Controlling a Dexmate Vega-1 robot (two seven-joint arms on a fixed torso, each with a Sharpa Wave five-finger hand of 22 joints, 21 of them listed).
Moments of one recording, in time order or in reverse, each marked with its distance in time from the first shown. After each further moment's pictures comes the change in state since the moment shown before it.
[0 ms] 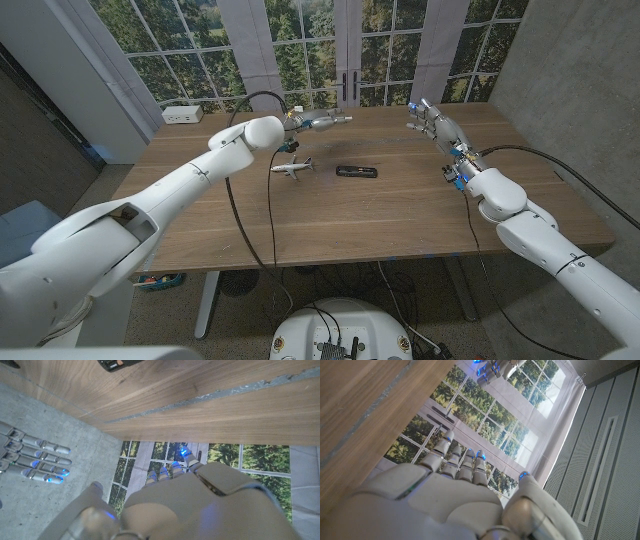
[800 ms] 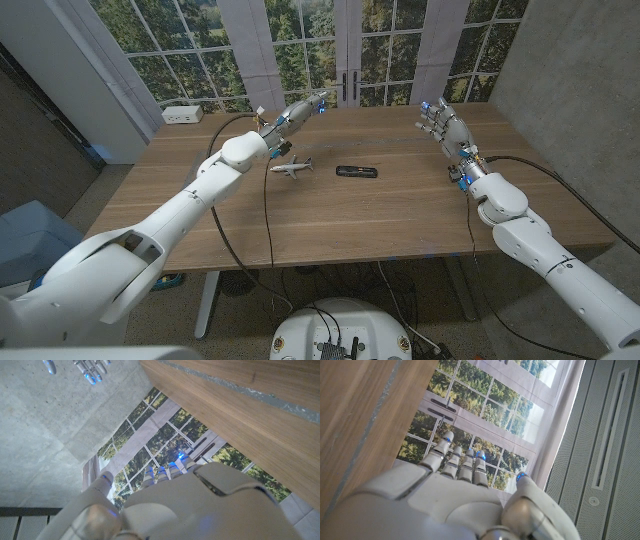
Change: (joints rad) left arm 0.141 -0.086 -0.176 0.177 -0.507 -0.308 0.015; left_hand 0.069 0.029 0.235 -0.003 0.043 0.123 0.028 -0.006 -0.005 0.047 -0.051 0.003 -0.005 0.047 -0.074 -0.004 -0.009 0.000 -0.107 -0.052 -0.008; right arm 0.018 0.071 0.015 0.119 0.151 0.078 0.060; right_hand -0.021 0.021 0.015 0.015 0.012 0.006 -0.001 0.004 -0.005 0.008 0.000 0.000 -0.014 -0.001 -0.009 0.004 -0.021 0.007 -0.007 -0.007 0.000
